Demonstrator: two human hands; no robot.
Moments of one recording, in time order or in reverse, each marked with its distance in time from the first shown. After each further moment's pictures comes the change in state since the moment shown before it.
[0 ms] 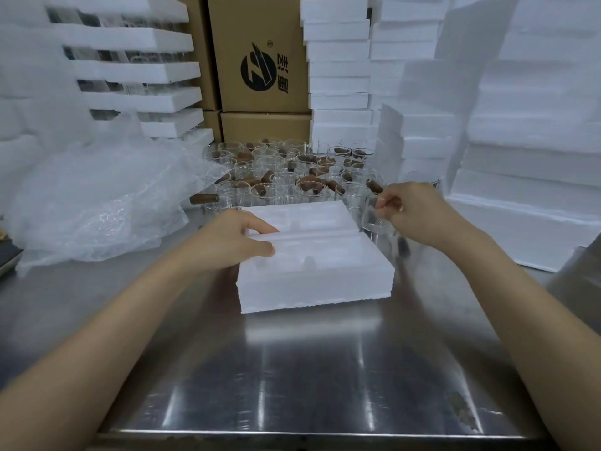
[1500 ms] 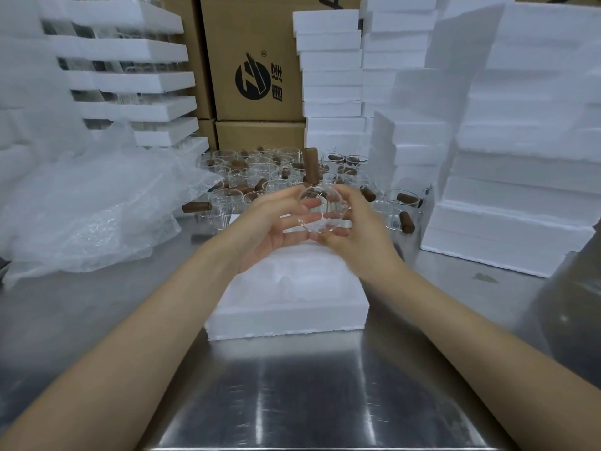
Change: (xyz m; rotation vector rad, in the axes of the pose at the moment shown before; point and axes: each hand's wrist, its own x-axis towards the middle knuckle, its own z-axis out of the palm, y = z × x) left_hand 0.033 0.051 0.031 -1.026 -0.085 -0.039; right_hand -0.015 -0.043 0.063 0.704 0.151 -0.154
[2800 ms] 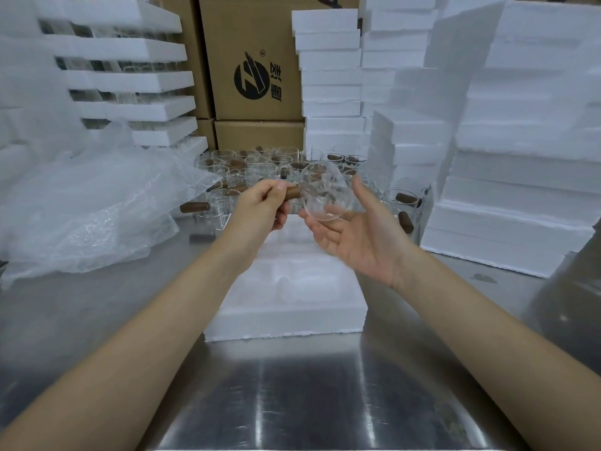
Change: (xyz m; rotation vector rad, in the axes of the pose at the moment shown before) left_hand 0.002 -0.004 0.002 0.304 0.309 0.241; right_hand 0.004 -0.032 -0.017 1.150 -0.129 0.749
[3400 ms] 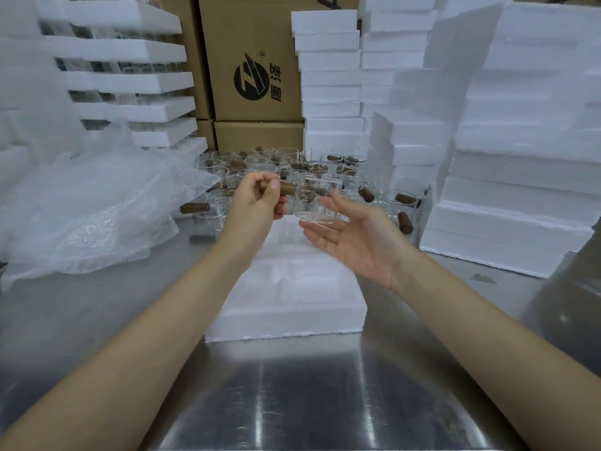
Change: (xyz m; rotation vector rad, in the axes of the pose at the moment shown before) left_hand -0.003 0.004 0.003 -0.011 0.122 0.114; right_hand -0.003 0.002 0.004 -0.044 0.001 -0.055
